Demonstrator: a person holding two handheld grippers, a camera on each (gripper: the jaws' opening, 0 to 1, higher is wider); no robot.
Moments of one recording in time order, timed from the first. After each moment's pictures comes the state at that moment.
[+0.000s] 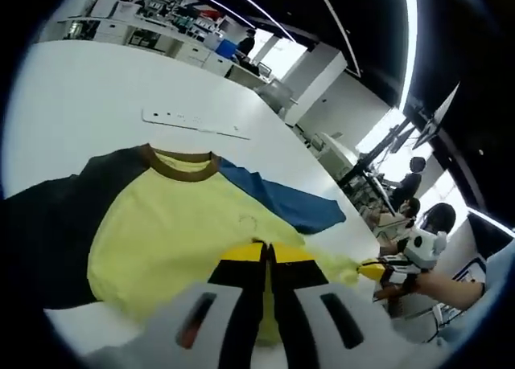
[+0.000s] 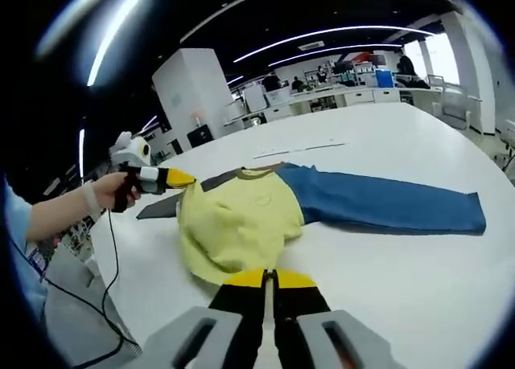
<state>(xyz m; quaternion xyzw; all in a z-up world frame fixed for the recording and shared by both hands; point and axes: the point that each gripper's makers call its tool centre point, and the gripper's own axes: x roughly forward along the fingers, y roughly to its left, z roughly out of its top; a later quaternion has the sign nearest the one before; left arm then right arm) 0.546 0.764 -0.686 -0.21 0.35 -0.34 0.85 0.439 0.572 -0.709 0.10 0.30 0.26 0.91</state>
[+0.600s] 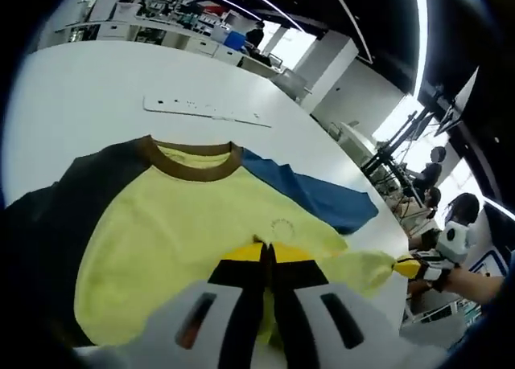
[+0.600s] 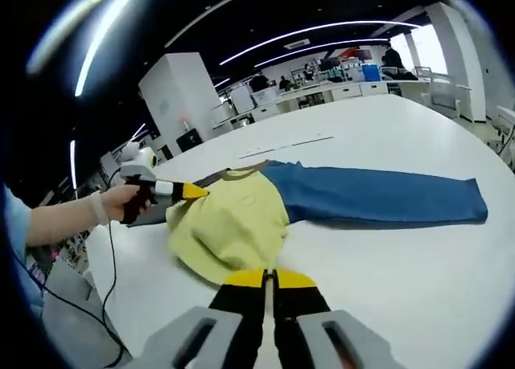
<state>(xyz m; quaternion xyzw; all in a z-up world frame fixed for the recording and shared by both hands) 0.575 0.754 -0.737 -0.16 0.37 -0.32 0.86 0.456 0.569 -0.729 0.11 0.31 0.24 0.91</state>
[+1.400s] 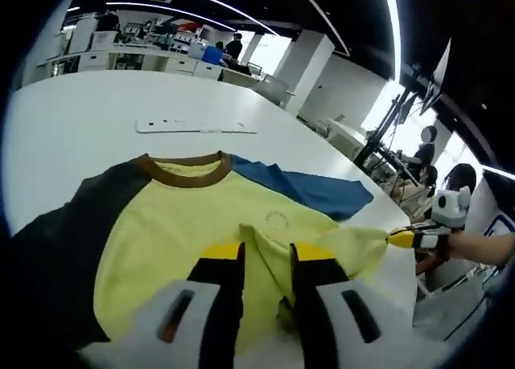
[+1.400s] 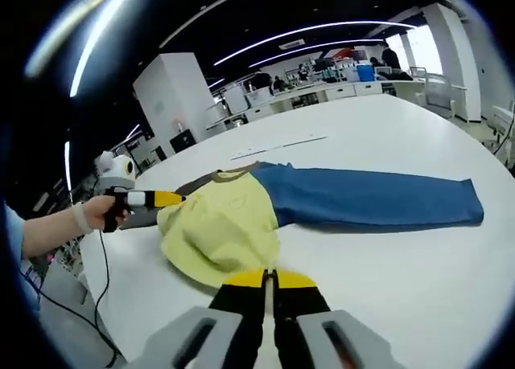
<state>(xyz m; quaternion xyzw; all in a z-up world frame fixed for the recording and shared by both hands) 0.544 0.774 -0.710 -0.12 0.32 -0.36 0.87 0.466 0.558 -0.728 0.11 0.31 0.22 0.92</state>
